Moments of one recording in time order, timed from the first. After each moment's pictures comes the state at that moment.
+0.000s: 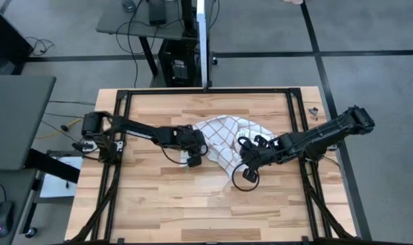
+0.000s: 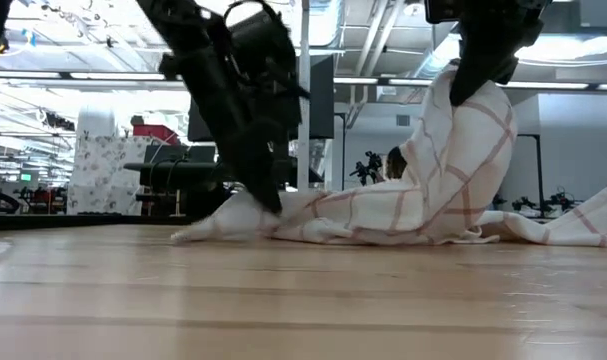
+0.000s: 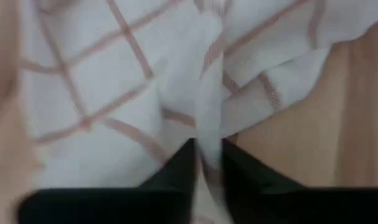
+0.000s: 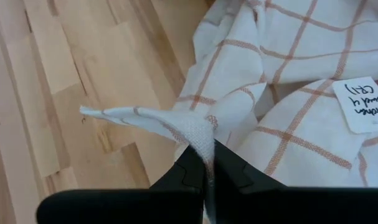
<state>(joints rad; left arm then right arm) 0.05 1.69 1.06 -0.37 -0.21 -0.06 0.32 1.36 1.06 -0.76 0.27 0.65</state>
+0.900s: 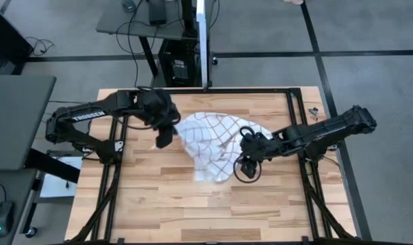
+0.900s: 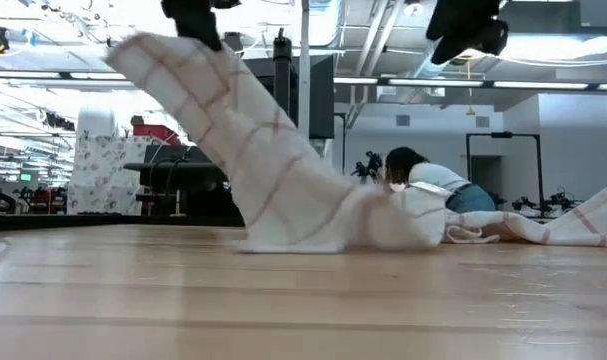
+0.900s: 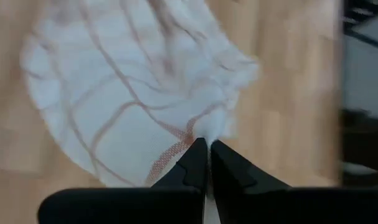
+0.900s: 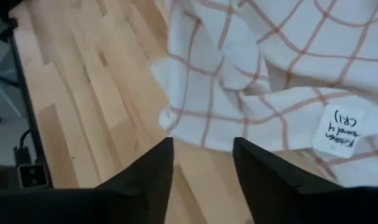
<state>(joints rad) 0.21 1.30 1.38 -1.07 0.28 -0.14 0.30 1.34 1.19 -0.79 0.20 0.77</state>
